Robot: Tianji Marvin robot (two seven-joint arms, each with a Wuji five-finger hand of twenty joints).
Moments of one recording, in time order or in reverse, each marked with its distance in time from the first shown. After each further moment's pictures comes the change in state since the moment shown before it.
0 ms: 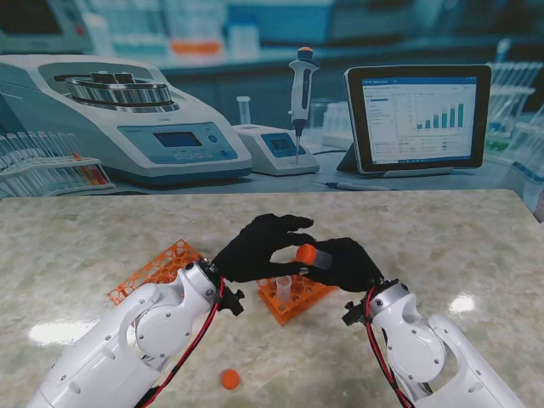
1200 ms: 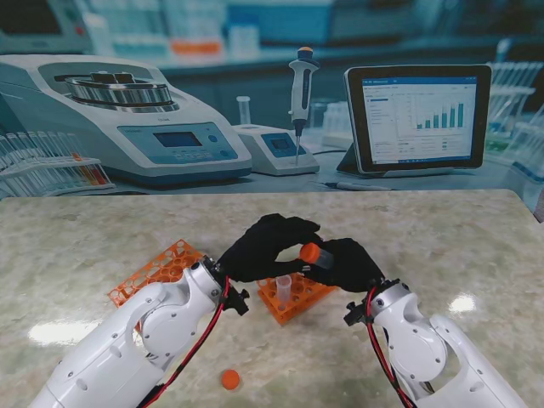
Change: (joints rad) left arm -0.026 -0.005 0.032 0.019 0.013 -0.008 0.020; right arm 0.002 0.006 0.002 0.004 0.003 0.003 0.012; left_hand 0.136 -0.056 0.102 -0.063 -0.095 0.001 0.098 0.004 0.060 -0.036 0.037 0.000 0.042 -0.006 0.012 0.018 0.008 0.000 0.016 0.000; right_hand 0.000 0.000 0.000 0.000 0.000 0.000 0.020 0.002 0.000 0.000 0.000 0.000 0.000 0.000 0.000 0.000 -0.002 0.003 -0.007 -0.001
